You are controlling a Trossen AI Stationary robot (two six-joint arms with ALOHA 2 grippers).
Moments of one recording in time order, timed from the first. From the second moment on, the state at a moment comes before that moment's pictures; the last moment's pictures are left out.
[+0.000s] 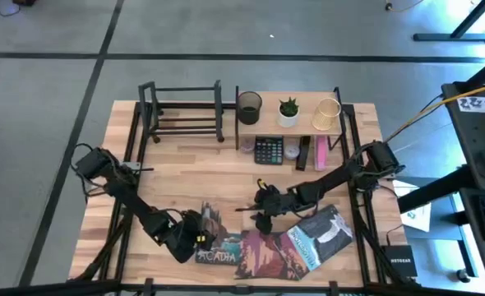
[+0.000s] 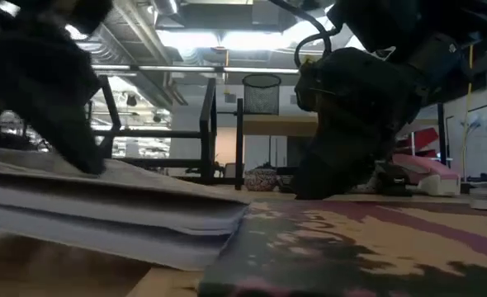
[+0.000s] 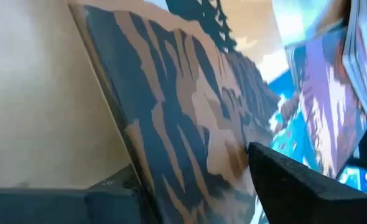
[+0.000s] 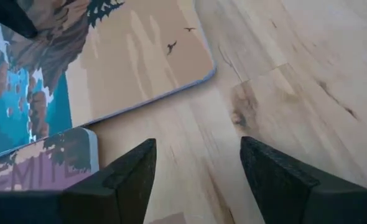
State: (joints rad) left arm -0.76 1.77 0.83 -0.01 -0.54 -1.85; right arm 0.33 1.85 0.81 0.24 0.14 0.70
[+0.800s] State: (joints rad) left arm -0.86 1.74 0.83 -0.12 -0.74 -2.04; right arm 0.33 1.85 0.81 0.24 0.15 0.67
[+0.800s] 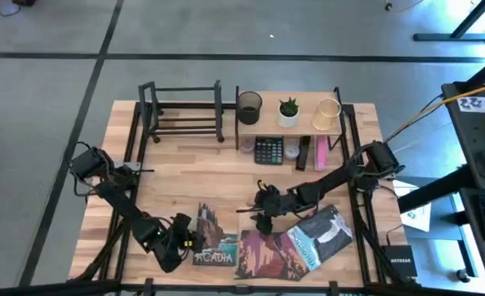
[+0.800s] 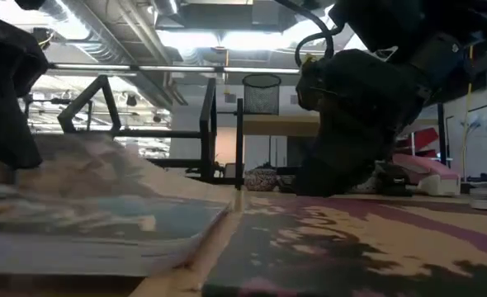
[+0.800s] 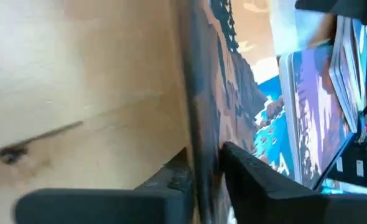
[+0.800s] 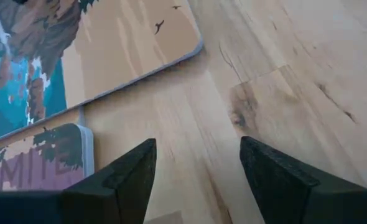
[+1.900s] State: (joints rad) left arm -0.01 1.48 1.36 -1.57 -1.29 -1.48; right arm 0.32 1.85 0.80 0.24 0.13 0.47
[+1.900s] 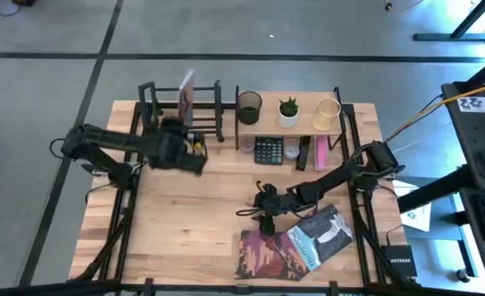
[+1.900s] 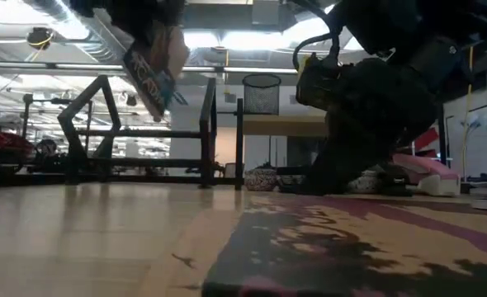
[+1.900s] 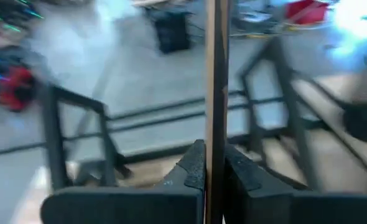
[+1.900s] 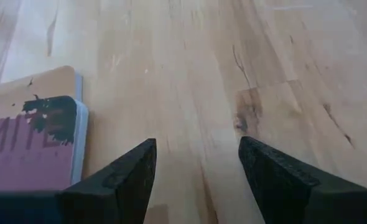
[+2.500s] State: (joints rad) left arm 0.44 1.48 1.15 -1.29 -1.12 -1.16; right arm 0.32 1.85 0.80 0.24 0.14 0.49
